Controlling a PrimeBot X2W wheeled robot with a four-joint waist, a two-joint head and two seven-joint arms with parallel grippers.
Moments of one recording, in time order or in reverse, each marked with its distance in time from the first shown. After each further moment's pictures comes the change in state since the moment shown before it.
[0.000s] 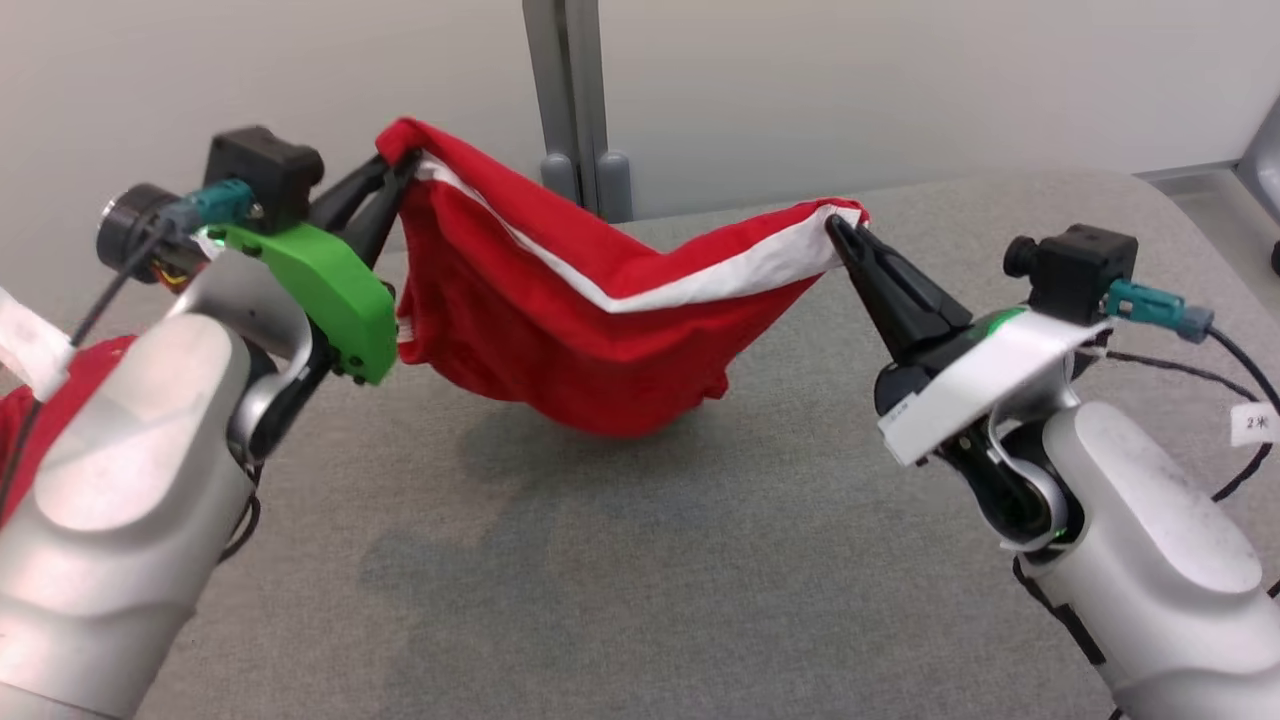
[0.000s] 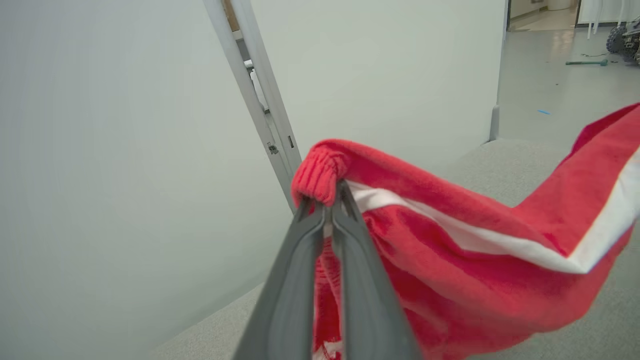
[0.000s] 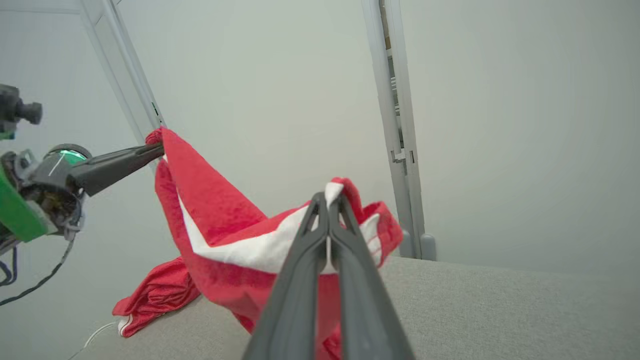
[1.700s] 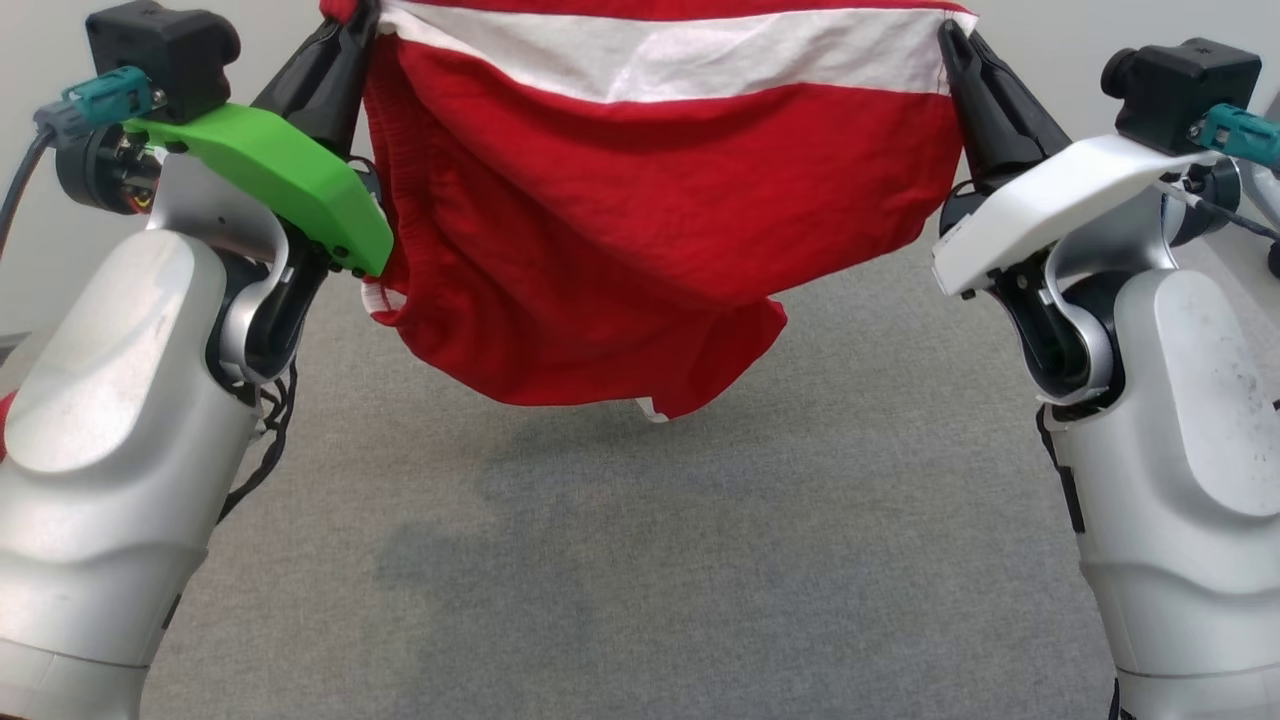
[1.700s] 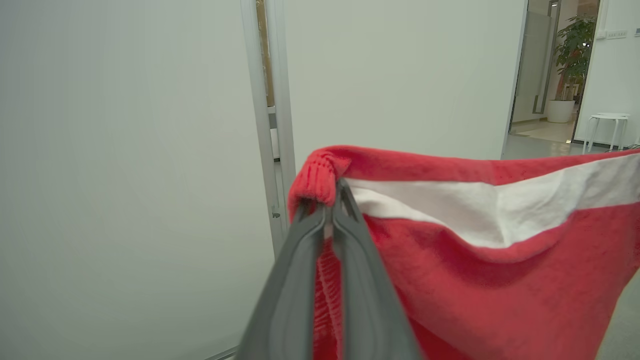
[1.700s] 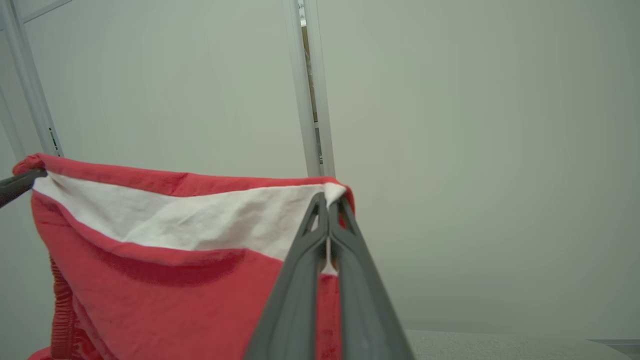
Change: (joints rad) left arm -0.090 -0.047 0.084 -0.037 -0.155 0.101 -0.029; right arm -0.148 0.205 -0.377 0.000 -0.411 -0.001 0.235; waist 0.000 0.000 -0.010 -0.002
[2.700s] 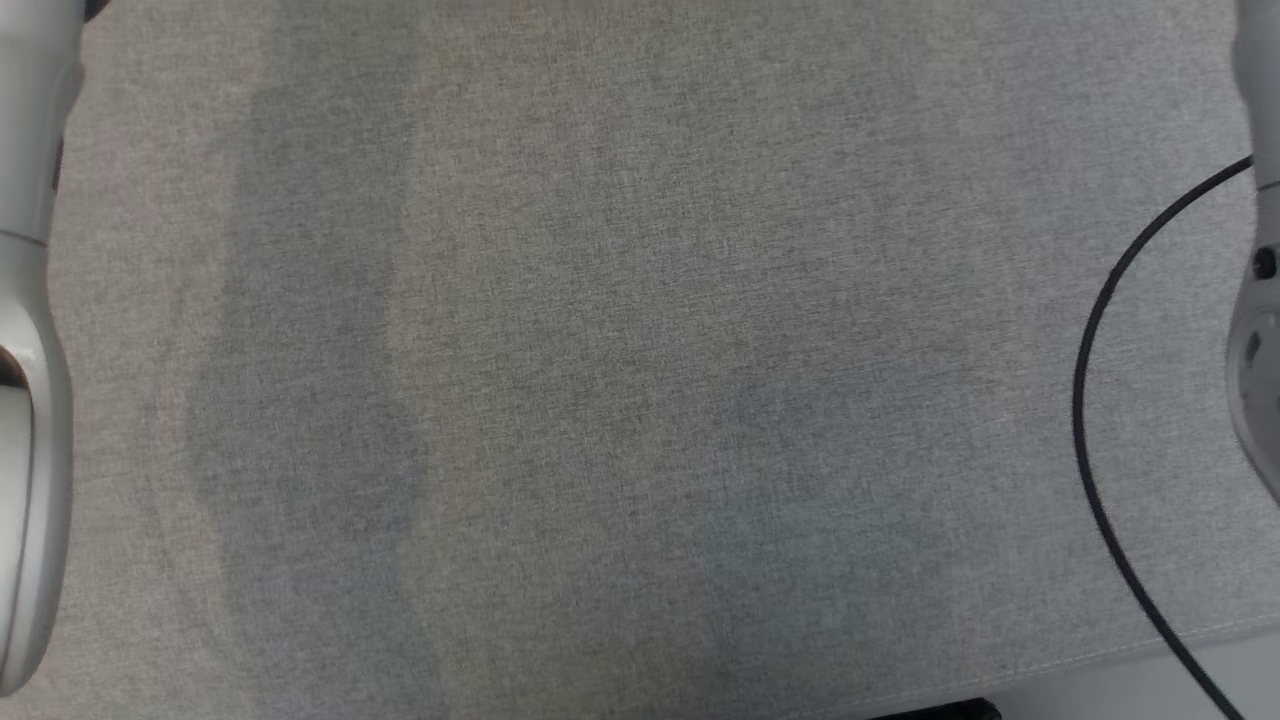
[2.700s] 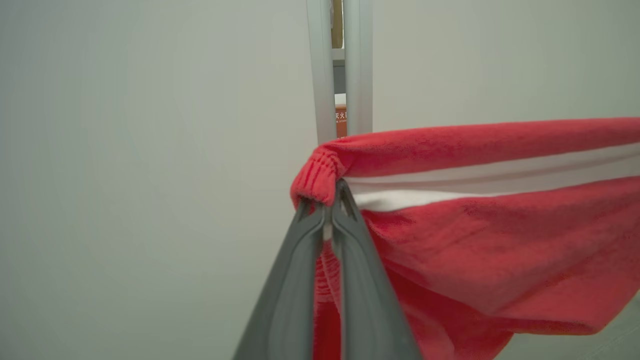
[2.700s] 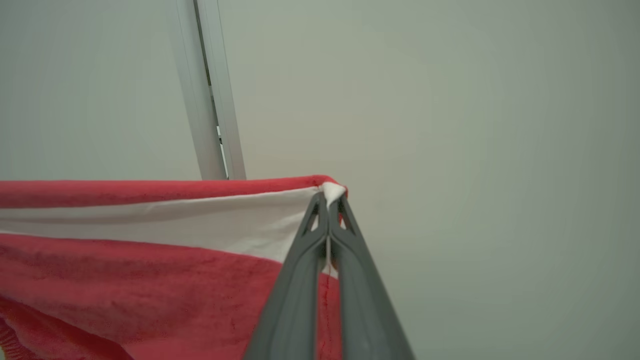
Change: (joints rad) left arm -0.807 -0.193 0.003 0.641 0.219 0.027 -0.292; right arm -0.962 -0.011 -0.064 0.793 -0.115 0.001 -0.437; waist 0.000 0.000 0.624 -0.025
